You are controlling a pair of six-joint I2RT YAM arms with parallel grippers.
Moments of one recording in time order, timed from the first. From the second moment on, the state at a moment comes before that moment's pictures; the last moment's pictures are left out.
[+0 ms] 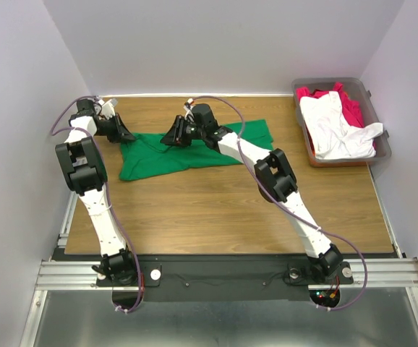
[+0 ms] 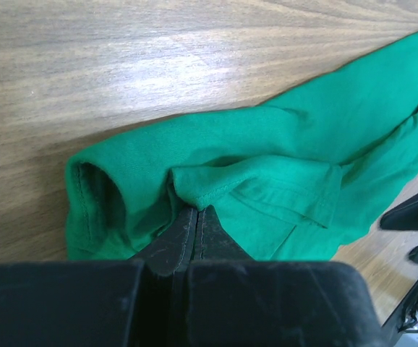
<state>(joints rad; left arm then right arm) 0.30 2.34 1.91 -0.68 0.78 0.02 0.67 2.63 2.29 -0.03 -0.54 0.92</state>
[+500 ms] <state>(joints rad) 0.30 2.34 1.91 -0.66 0.79 0.01 0.69 2.68 2.23 -0.01 -0.54 0.97</state>
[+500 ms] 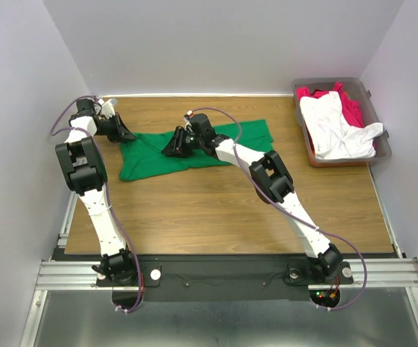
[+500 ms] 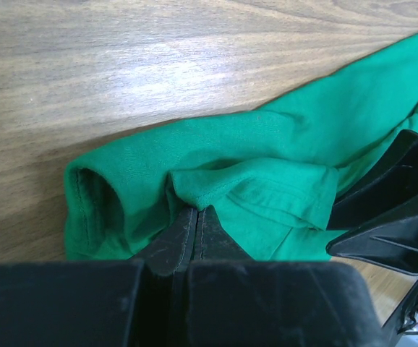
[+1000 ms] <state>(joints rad) 0.30 2.34 1.91 -0.66 0.79 0.02 0.69 2.70 2.23 0.02 -0.52 1.01</state>
